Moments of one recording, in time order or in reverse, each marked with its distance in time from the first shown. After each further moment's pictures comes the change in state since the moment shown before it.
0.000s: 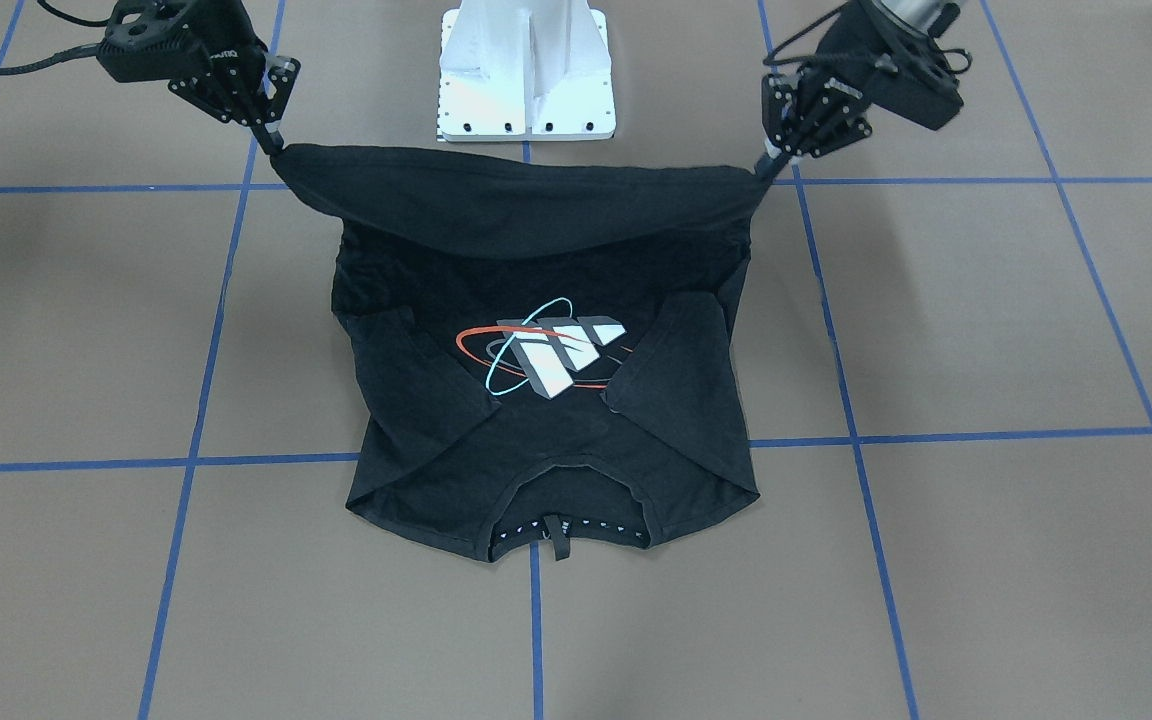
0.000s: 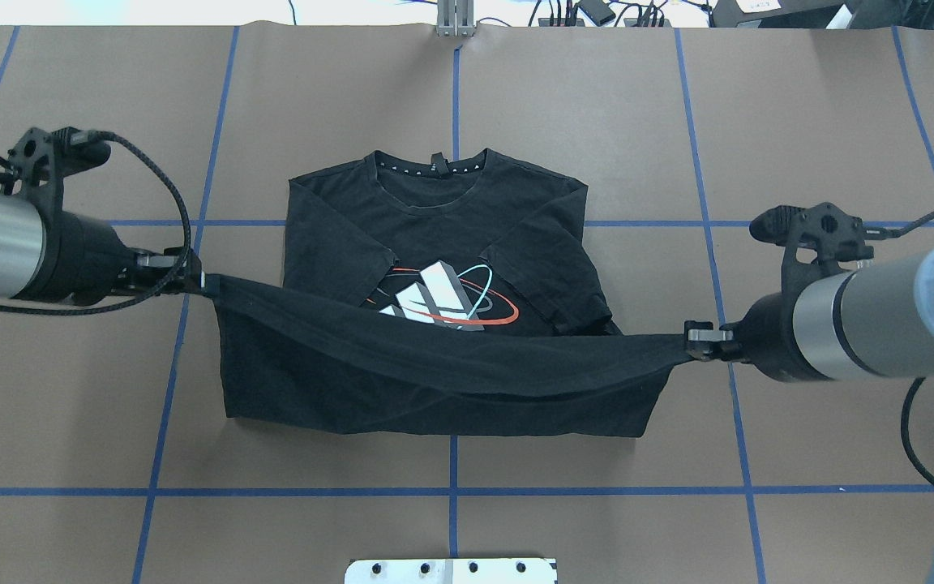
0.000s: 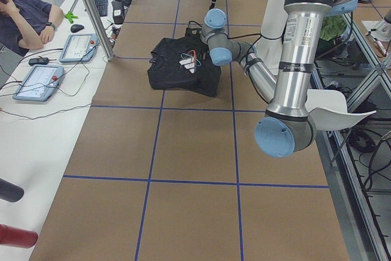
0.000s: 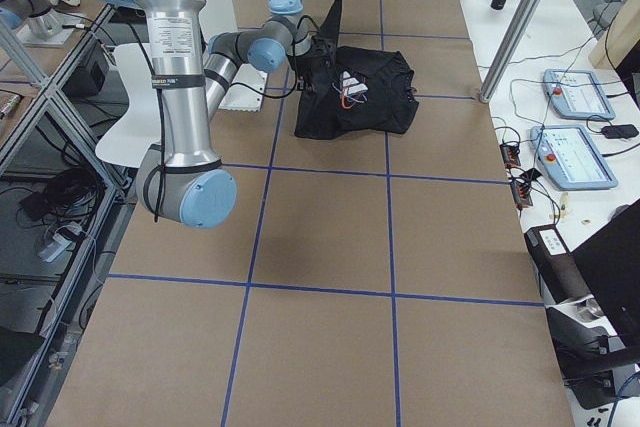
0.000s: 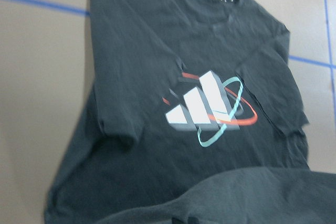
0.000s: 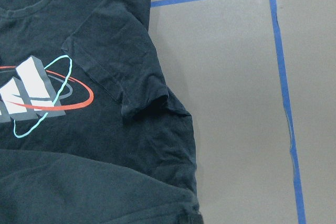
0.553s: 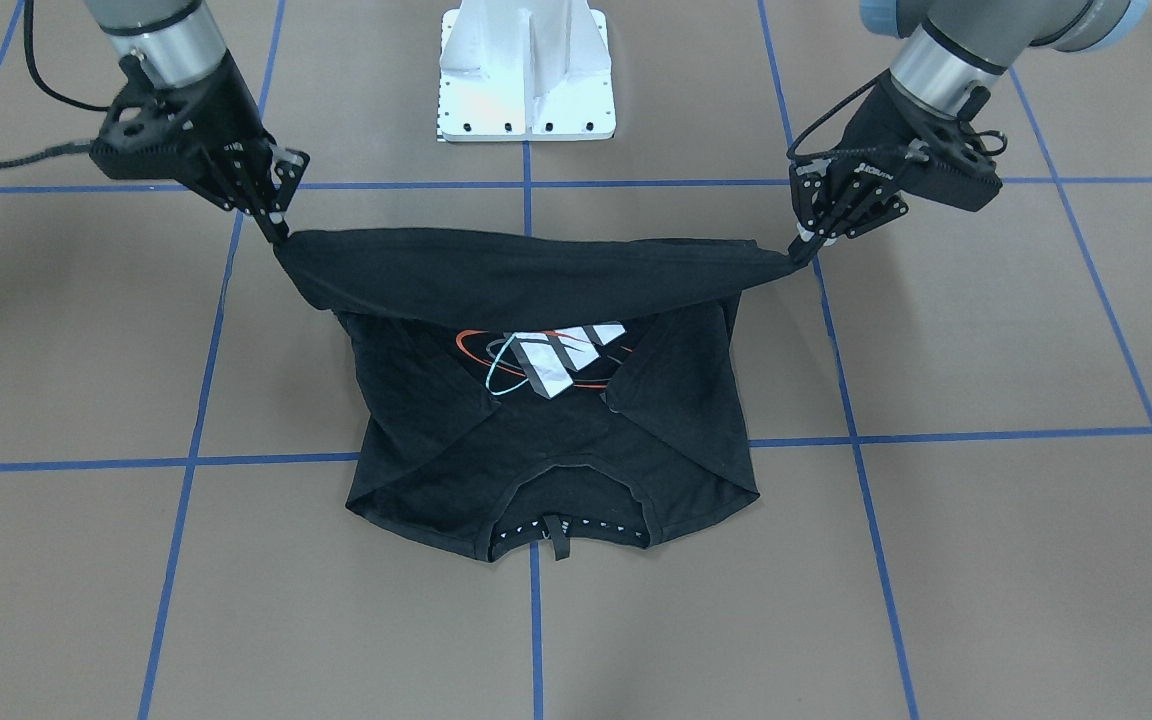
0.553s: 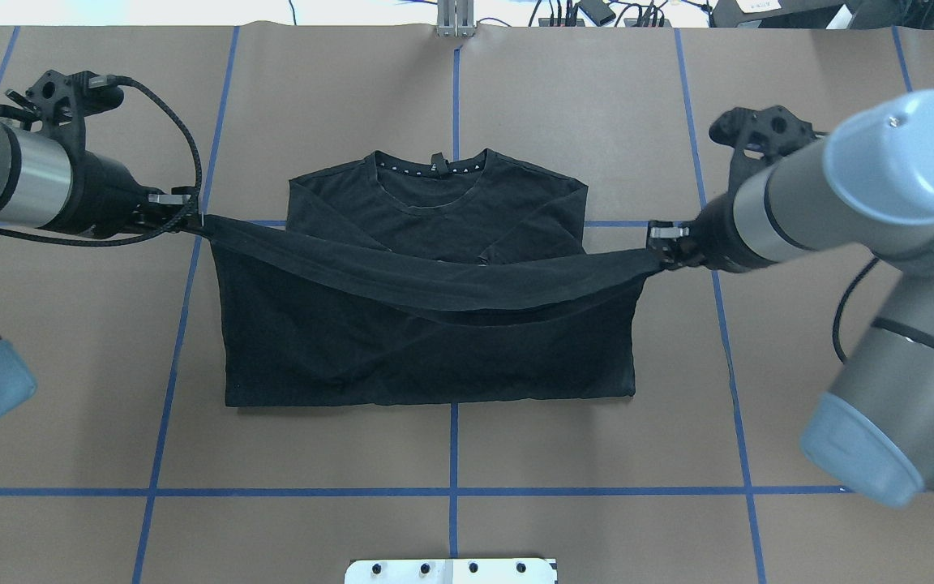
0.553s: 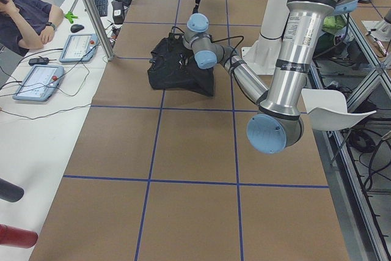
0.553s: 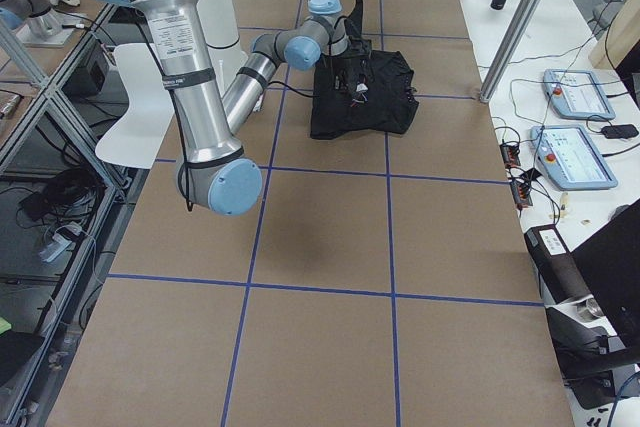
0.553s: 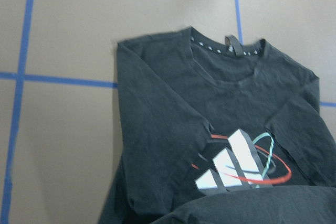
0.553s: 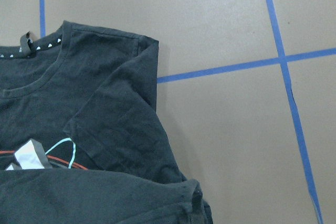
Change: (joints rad) left arm -0.074 -0.086 0.159 0.004 0.005 0.087; right arm 0.149 0.211 -0.256 -0.003 0.055 -0.060
